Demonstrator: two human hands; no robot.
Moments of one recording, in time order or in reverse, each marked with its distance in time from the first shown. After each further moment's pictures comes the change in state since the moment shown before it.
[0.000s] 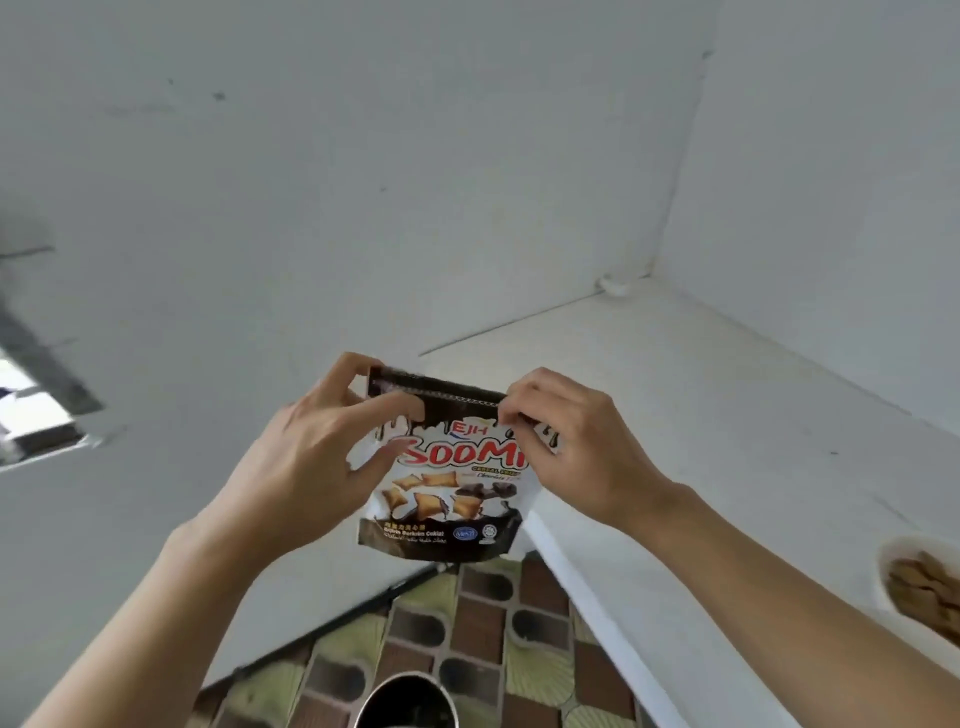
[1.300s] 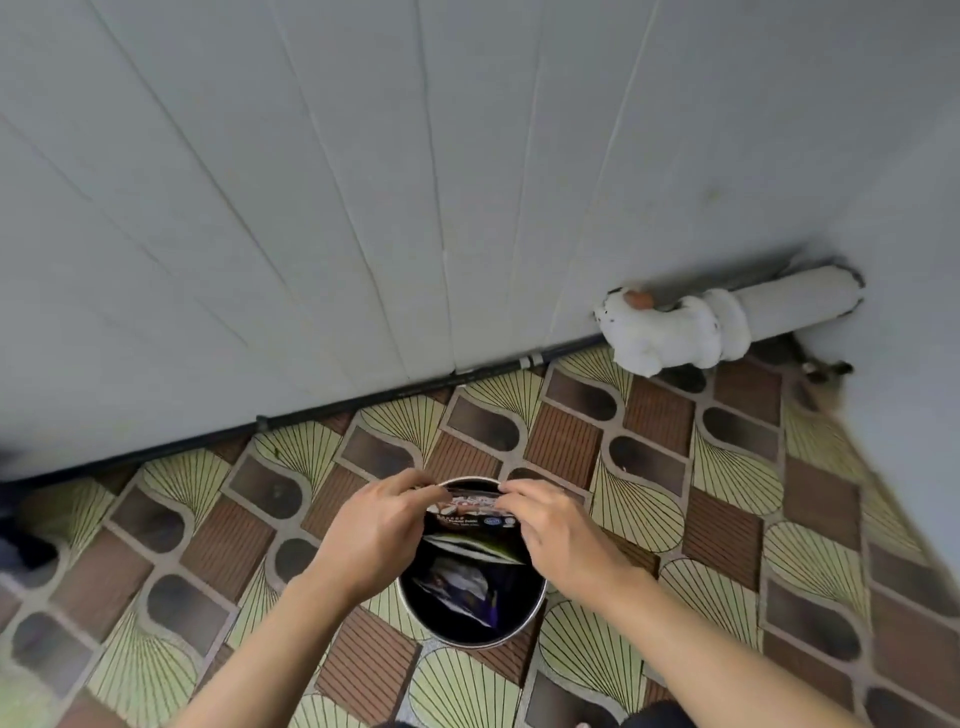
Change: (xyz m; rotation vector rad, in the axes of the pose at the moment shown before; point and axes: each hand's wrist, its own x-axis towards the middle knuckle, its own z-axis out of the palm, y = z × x) left_hand -0.375 -0.260 0.489 -0.092 -0.479 -0.465; right_hand -0.336 0.118 0.551 0.177 -0.752 0.364
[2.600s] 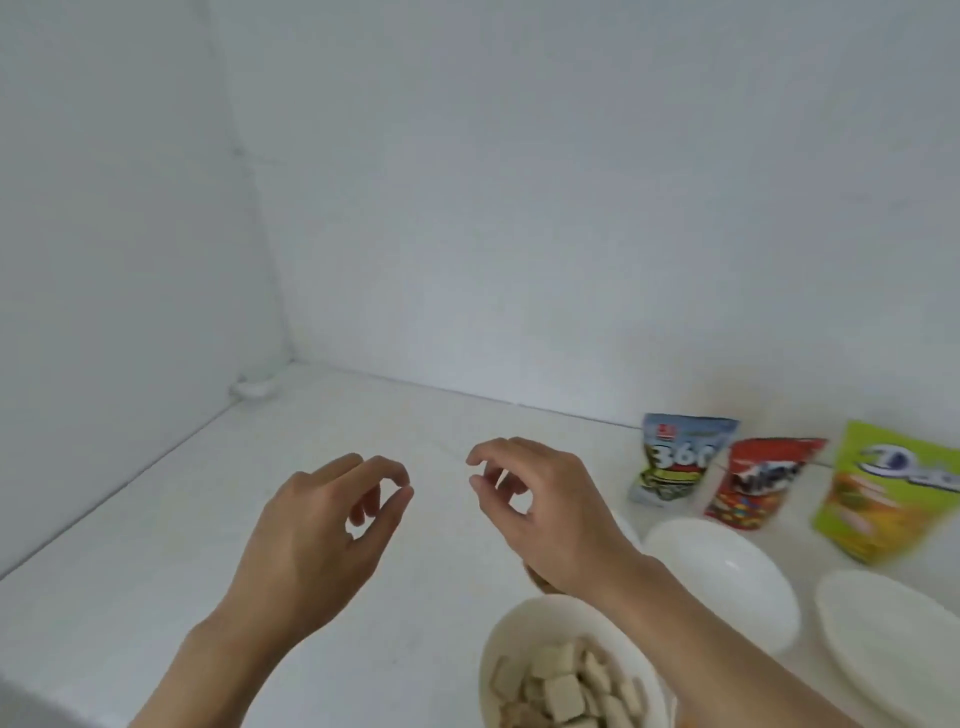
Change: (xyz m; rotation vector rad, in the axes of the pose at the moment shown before) left_hand 0.068 0.640 -0.440 -0.216 0.283 0.987; right_hand -0.399 -0.161 -0.621 -0.147 1.142 0.430
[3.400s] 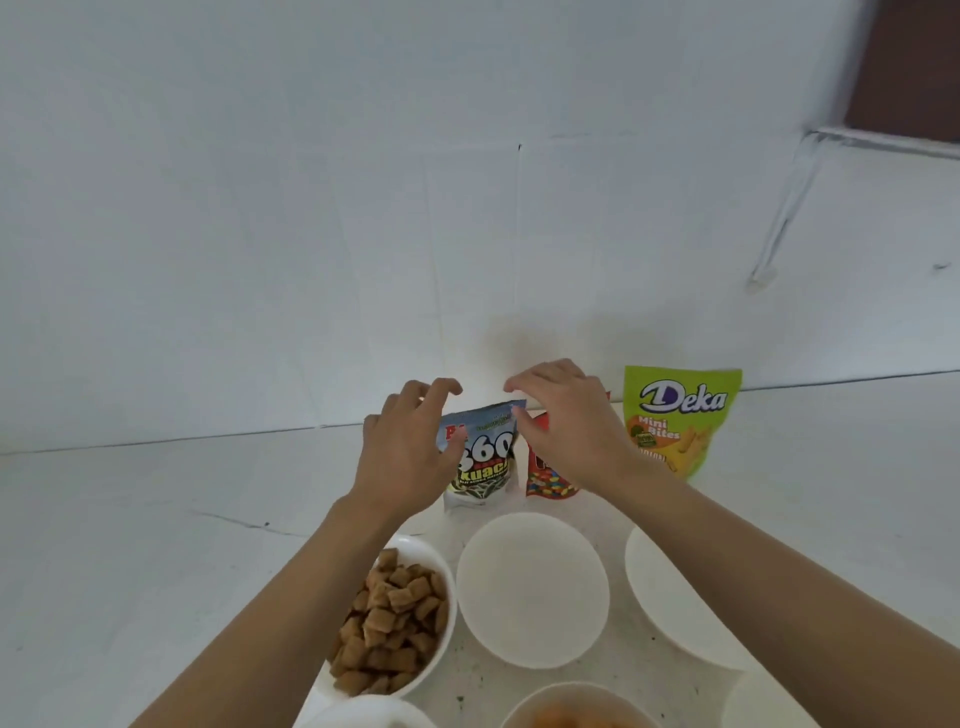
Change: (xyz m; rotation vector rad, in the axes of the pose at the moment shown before) left_hand 0.184 0.158 0.270 -0.090 -0.278 0.219; right_hand -0.028 0.221 -0.180 -0.546 0.168 0.369
